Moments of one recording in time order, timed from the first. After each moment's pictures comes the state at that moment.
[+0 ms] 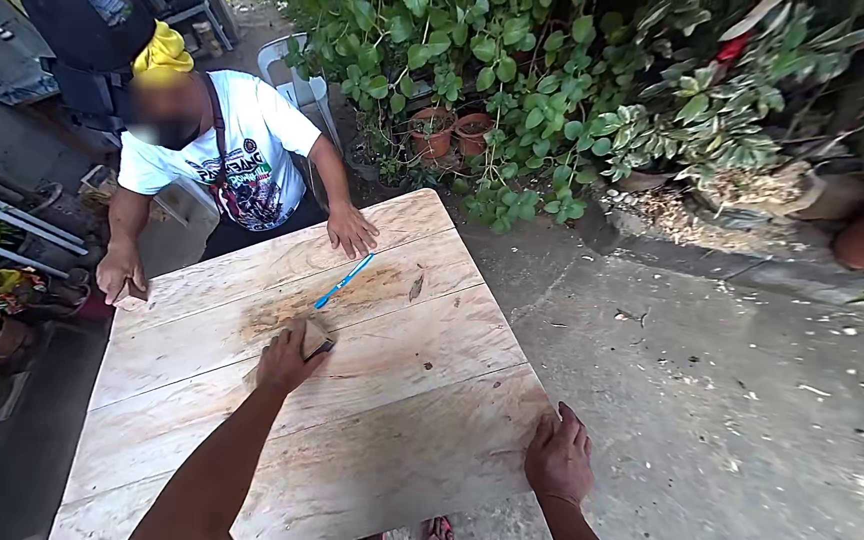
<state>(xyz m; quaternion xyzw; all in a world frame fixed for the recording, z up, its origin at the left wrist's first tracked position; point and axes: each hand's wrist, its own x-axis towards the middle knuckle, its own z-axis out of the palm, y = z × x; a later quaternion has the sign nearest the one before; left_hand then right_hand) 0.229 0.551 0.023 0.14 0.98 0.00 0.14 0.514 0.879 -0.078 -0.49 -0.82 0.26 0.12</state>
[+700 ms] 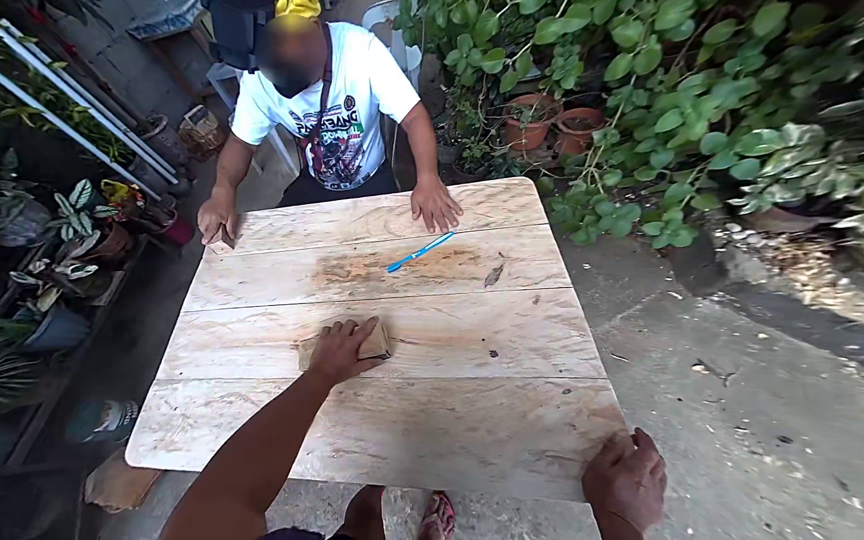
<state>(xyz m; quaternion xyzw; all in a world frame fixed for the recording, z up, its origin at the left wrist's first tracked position) 0.293 0.501 0.015 0.21 0.97 0.00 0.16 0.515 0.879 -0.077 -0.48 -0.83 0.26 0.11</state>
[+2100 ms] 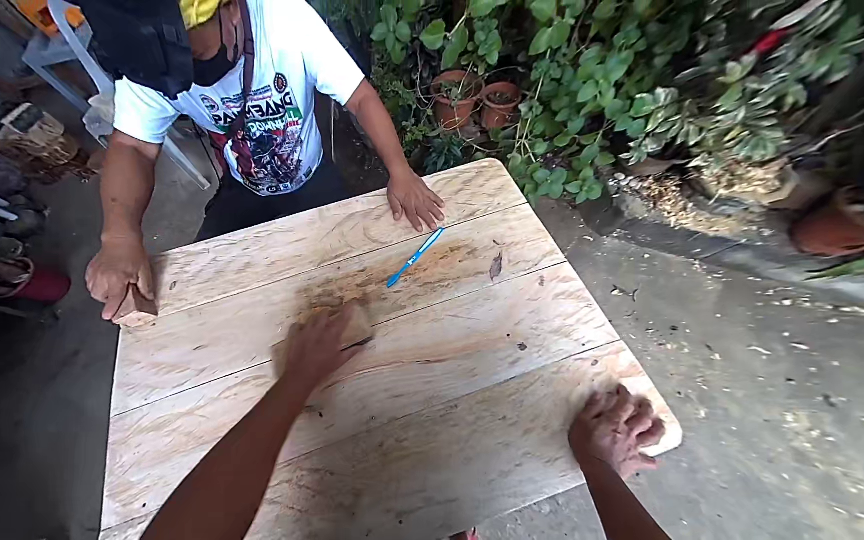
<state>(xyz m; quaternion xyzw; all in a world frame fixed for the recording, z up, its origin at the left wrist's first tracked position) 0.174 0.440 0.010 0.29 0.95 0.04 0.10 0.464 0.786 -0.078 -0.64 -0.75 0.13 0.08</state>
